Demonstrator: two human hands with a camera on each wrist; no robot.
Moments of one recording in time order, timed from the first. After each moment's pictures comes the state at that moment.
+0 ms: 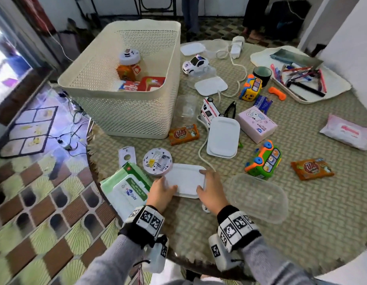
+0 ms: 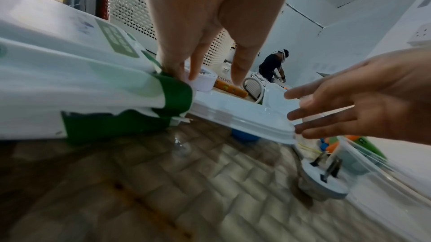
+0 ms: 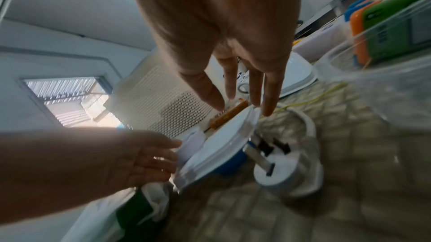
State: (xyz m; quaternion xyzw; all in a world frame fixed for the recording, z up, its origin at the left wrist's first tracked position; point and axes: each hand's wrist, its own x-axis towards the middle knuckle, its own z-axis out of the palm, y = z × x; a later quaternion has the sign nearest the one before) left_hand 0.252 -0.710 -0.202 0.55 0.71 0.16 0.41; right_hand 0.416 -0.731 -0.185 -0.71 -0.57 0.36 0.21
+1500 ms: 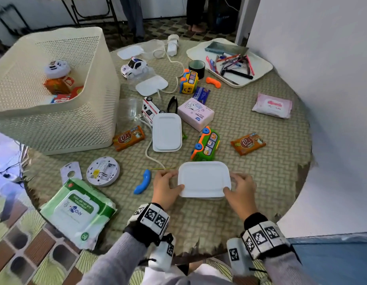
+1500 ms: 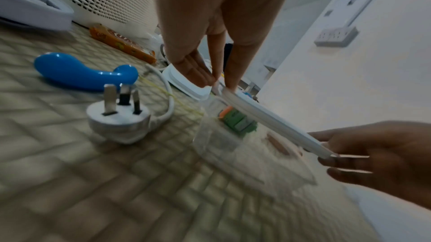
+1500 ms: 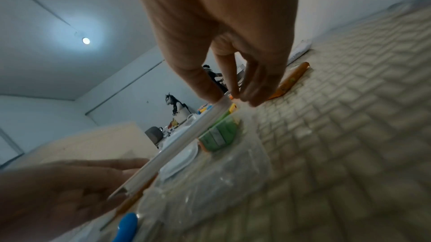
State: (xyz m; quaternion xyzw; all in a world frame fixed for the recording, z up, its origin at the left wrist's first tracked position) left_hand 0.394 -0.742 -0.196 0.65 0.57 0.21 0.47; right_hand 0.592 -0.836 -0.185 -0.82 -0.38 0.27 0.32
